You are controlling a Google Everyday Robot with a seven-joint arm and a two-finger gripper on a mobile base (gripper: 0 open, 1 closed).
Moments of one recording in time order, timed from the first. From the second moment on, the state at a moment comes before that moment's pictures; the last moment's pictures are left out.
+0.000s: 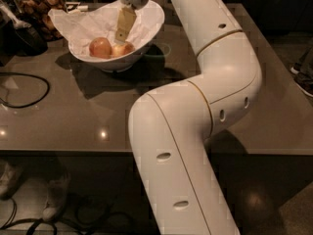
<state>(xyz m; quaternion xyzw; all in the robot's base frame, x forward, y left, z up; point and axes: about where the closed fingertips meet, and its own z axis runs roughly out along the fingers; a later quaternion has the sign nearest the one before) 0.737 0.083 0.949 -0.67 0.71 0.08 0.22</state>
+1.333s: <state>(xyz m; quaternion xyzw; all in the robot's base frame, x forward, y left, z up) 0.744 0.074 0.905 -0.65 0.73 0.10 0.18</state>
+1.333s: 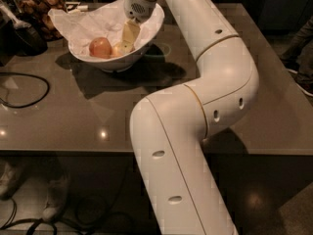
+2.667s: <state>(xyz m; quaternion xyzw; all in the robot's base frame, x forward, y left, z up) 0.742 0.083 0.886 -0.65 0.73 0.11 0.16</state>
